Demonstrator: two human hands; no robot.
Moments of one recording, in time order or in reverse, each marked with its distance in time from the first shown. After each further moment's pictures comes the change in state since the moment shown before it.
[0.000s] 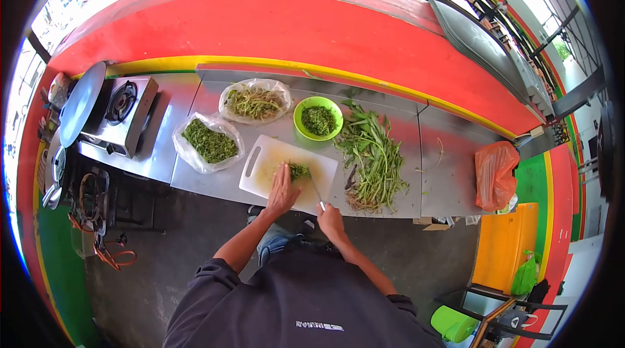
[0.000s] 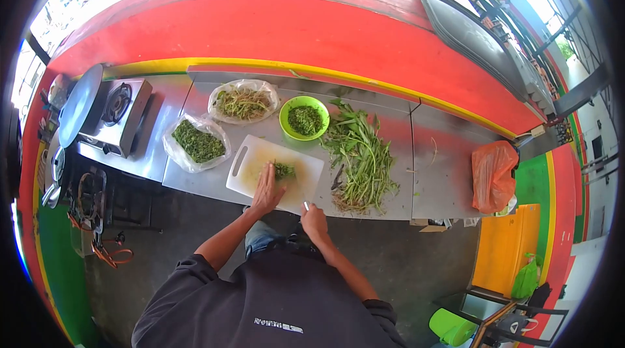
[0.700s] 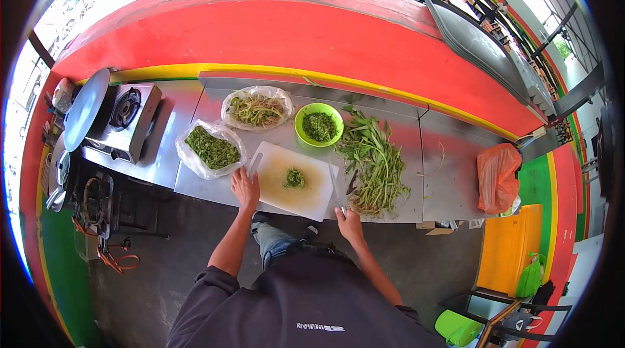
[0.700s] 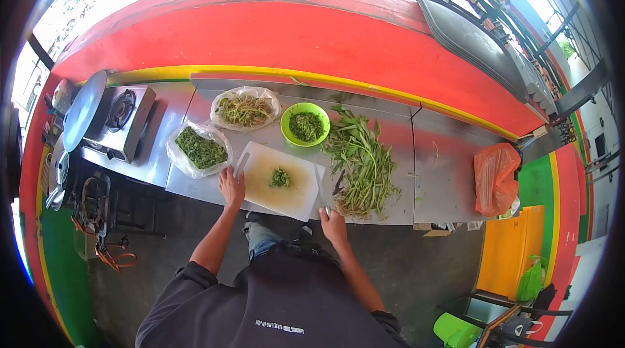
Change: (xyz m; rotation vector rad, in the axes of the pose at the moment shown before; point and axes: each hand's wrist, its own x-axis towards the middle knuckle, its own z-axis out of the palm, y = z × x) left_hand 0.005 -0.063 -0.052 0.410 0.484 -0.500; right_hand 0.003 0.038 -0.044 0.204 0.089 -0.155
